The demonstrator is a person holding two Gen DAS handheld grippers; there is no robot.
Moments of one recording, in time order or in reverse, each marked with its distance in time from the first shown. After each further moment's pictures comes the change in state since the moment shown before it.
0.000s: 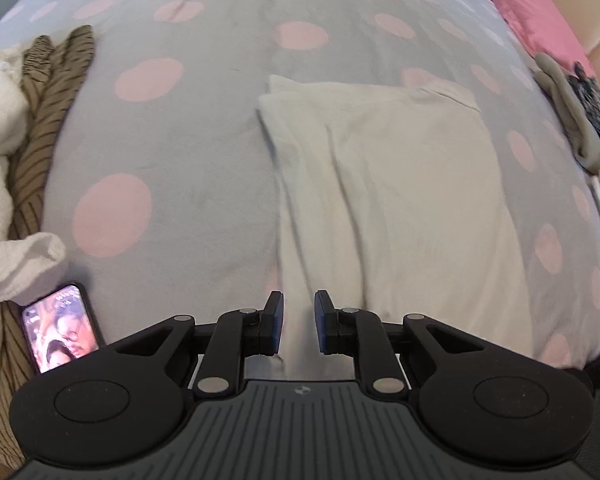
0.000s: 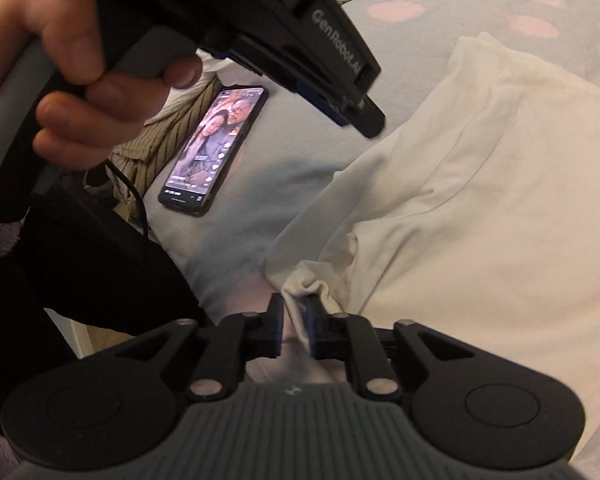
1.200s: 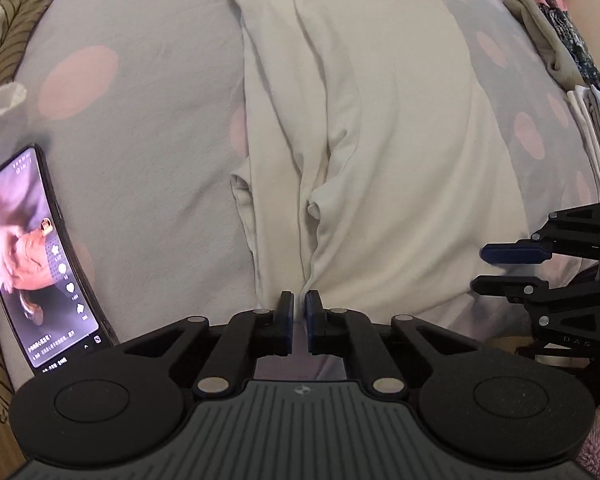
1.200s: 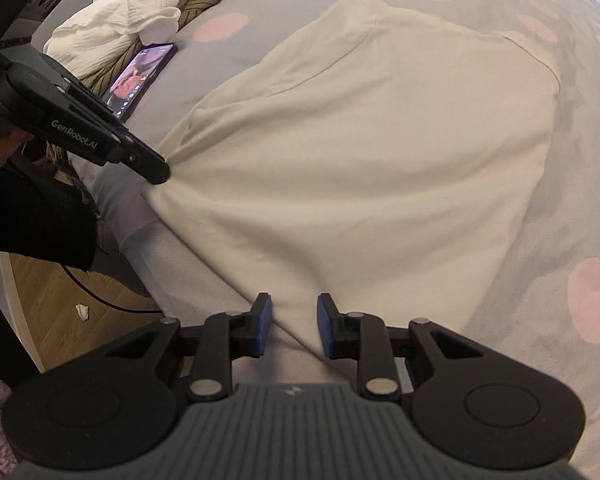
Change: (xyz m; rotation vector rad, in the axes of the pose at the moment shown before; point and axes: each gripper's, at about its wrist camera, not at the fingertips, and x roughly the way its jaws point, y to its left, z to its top) left arm 0.010 -0.002 -0.082 0.056 0.139 -0.052; right arm -0.044 -0.055 -0.073 -0.004 0.028 -0.246
